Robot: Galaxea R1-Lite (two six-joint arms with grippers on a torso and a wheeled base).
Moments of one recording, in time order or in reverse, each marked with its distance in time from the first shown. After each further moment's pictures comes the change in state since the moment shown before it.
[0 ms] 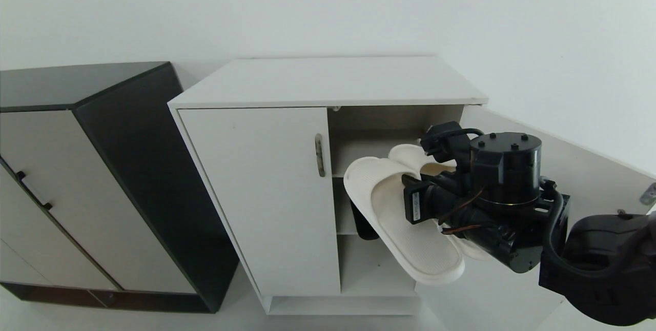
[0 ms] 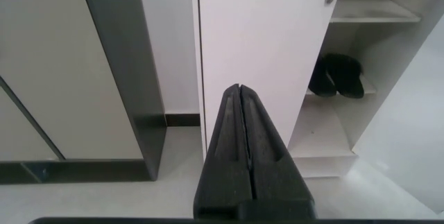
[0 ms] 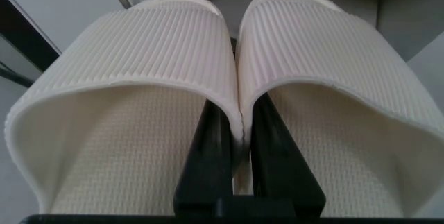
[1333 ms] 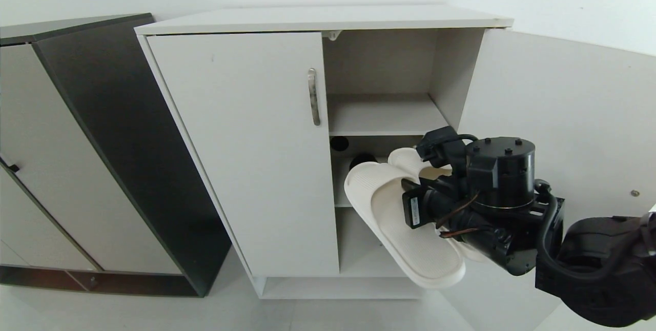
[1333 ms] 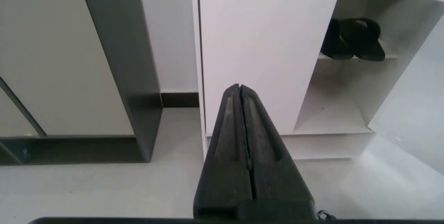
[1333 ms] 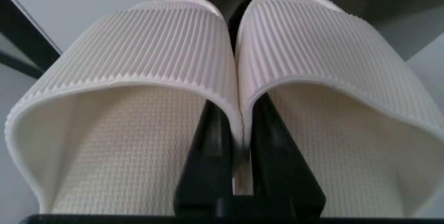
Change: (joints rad) left arm 0.000 0.000 0.000 0.000 0.000 0.000; right arm 0.000 0.013 0.008 -0.001 -0.003 -0.034
